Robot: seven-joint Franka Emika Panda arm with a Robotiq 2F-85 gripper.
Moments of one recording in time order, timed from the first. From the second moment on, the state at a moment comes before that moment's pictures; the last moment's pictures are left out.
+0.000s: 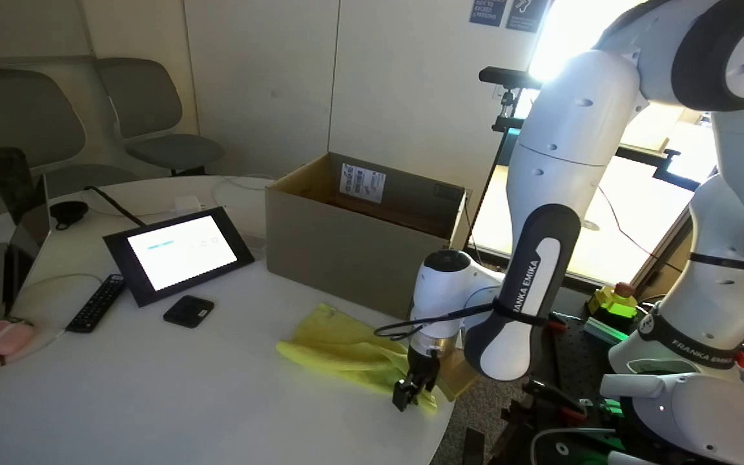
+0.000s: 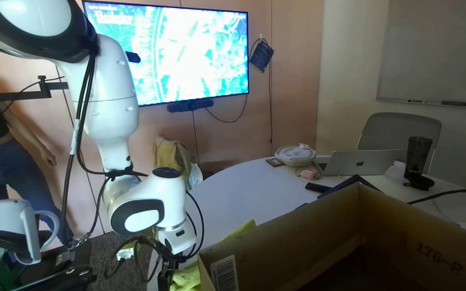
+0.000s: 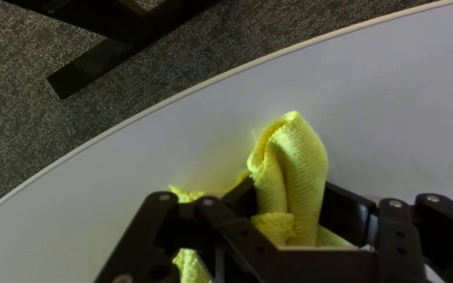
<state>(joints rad) 0.32 0.72 0.05 -2.41 0.17 3.06 0.67</state>
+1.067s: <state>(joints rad) 0.62 0.51 -0.28 -2.45 0.07 2.93 0.65</state>
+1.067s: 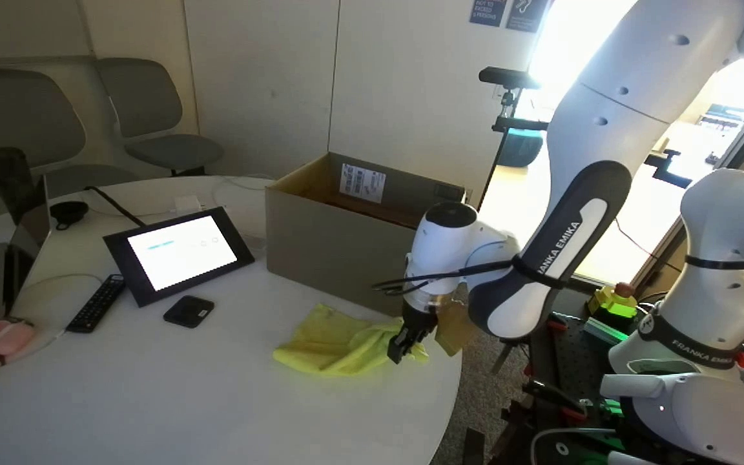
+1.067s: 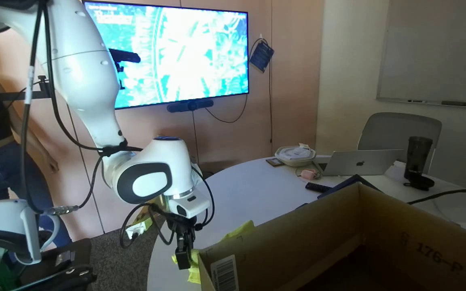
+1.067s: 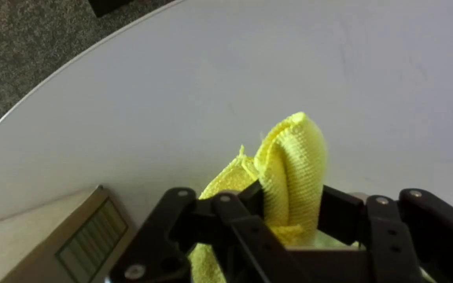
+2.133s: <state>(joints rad) 0.37 0.75 -0.12 -1.72 -0.11 2.43 0.59</state>
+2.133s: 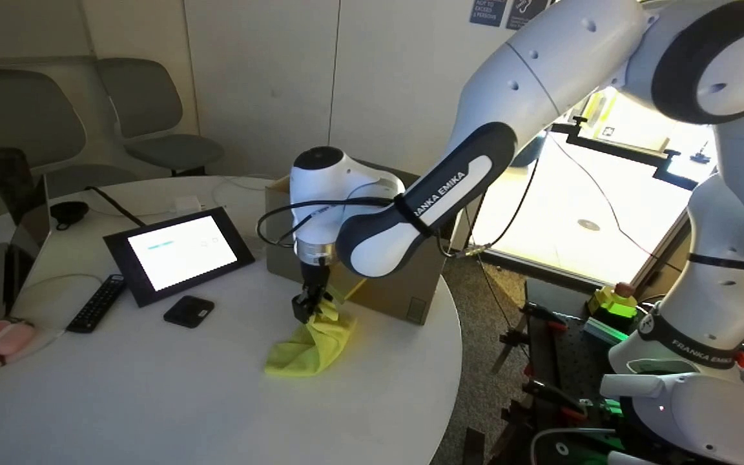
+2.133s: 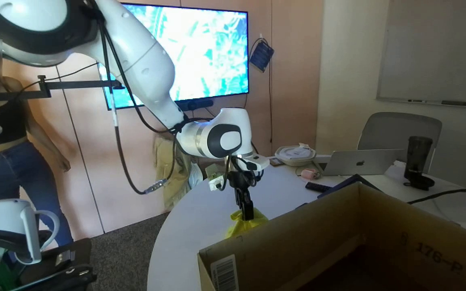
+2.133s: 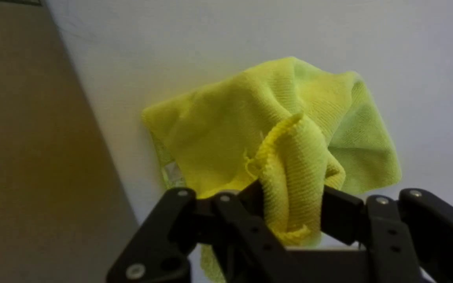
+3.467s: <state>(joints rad) 0.33 1.04 -0.02 -1.35 -0.08 2.16 0.52</state>
